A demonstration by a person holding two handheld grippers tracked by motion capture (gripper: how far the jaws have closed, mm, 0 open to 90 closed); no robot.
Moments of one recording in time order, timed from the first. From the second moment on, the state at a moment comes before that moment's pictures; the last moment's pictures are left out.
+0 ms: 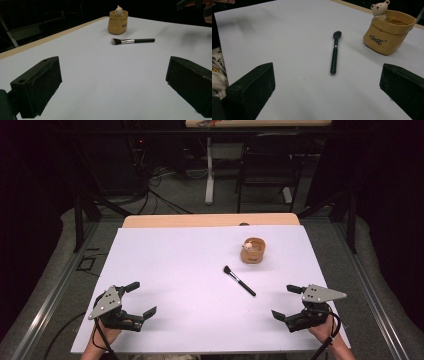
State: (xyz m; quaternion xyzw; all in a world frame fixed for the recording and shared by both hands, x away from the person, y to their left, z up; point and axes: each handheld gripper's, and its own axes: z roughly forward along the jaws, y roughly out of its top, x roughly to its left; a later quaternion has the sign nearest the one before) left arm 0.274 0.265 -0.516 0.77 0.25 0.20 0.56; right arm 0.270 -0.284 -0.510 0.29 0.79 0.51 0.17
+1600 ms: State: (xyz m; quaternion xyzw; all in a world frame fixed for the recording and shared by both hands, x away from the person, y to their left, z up) left arm 0.273 0.262 -0.517 0.78 0.25 0.20 0.54; right arm 0.320 -0.216 -0.499 0.31 0.85 0.41 0.14
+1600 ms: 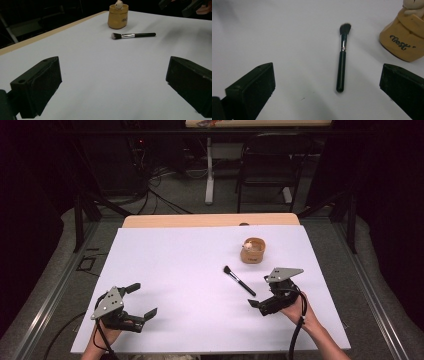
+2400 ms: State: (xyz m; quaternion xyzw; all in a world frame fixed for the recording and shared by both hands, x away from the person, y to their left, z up) left arm 0.273 0.262 -0.517 0.78 0.25 0.20 0.54; right arm 0.368 -0.186 -0.485 0.32 0.87 0.35 0.12
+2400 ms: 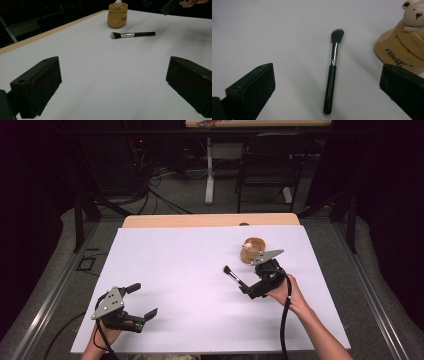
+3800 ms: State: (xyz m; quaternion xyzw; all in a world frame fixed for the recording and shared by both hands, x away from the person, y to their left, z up) left arm 0.273 0.260 -0.518 0.78 0.25 0.20 0.54; right arm 0.417 -0.147 -0.508 0.35 0.90 0.25 0.08
